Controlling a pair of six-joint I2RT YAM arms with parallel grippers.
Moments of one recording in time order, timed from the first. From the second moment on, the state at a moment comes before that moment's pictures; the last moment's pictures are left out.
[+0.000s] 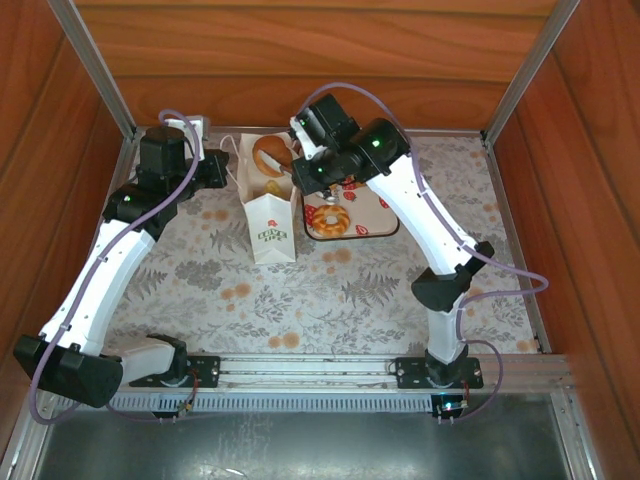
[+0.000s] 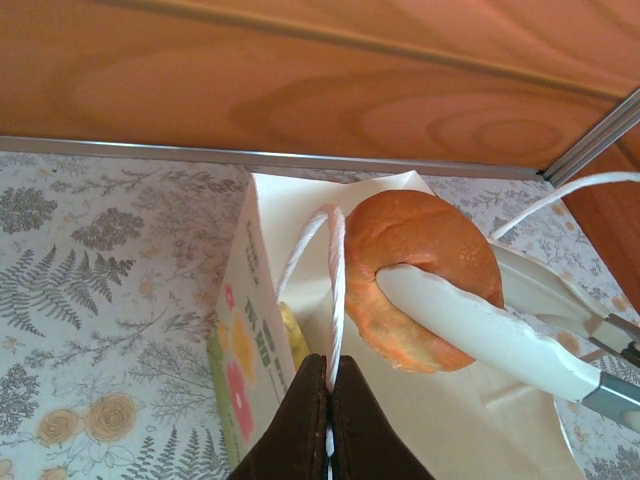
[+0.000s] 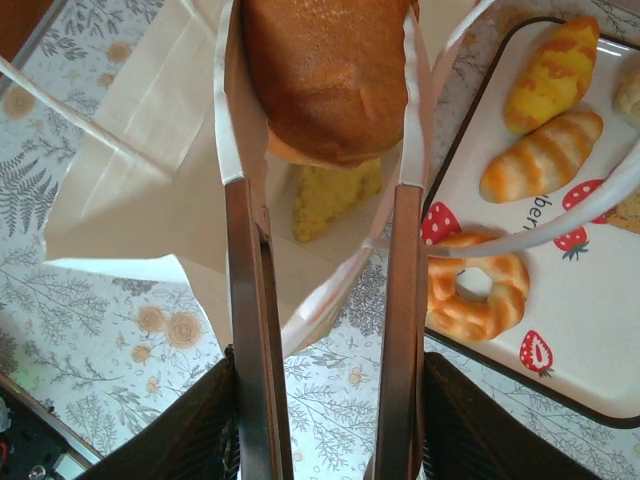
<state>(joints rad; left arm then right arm) -0.31 1.20 1.30 -0.56 0.14 -0.34 0.85 1.96 2.46 -1.44 0.04 0.21</state>
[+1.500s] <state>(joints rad) -0.31 1.20 1.29 -0.56 0.14 -0.34 0.87 1.93 2.38 -1.39 0.03 0.12</state>
